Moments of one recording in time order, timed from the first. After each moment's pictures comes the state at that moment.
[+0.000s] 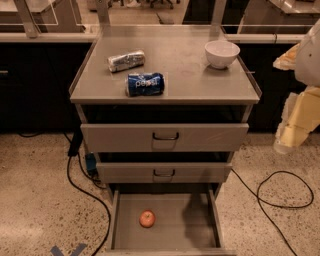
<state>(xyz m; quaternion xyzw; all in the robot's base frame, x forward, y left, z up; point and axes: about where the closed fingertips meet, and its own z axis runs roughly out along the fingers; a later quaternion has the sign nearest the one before) 0.438 -0.216 0.977 -0.60 0.78 -0.04 0.16</state>
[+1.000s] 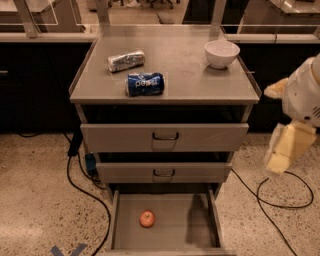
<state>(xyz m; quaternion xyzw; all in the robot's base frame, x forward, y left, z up) 0.433 -0.214 0.921 -0.60 0.78 -0.01 0.17</state>
